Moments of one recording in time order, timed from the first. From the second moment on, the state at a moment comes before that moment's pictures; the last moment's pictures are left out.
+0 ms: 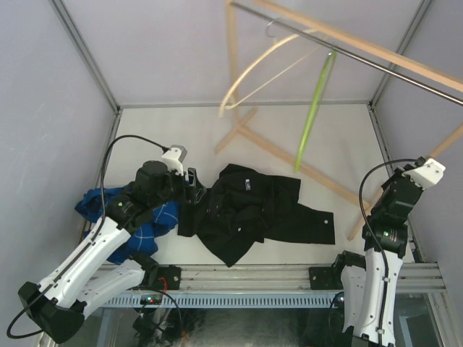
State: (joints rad) left arm -0.56 0.84 0.83 -0.54 0.03 -0.34; right arm -0.33 0.50 0.62 -0.22 0.46 0.13
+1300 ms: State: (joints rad) left arm -0.56 0.83 0.83 -0.54 0.03 -0.34; right arm 0.25 1.77 1.42 0.18 0.28 0.12
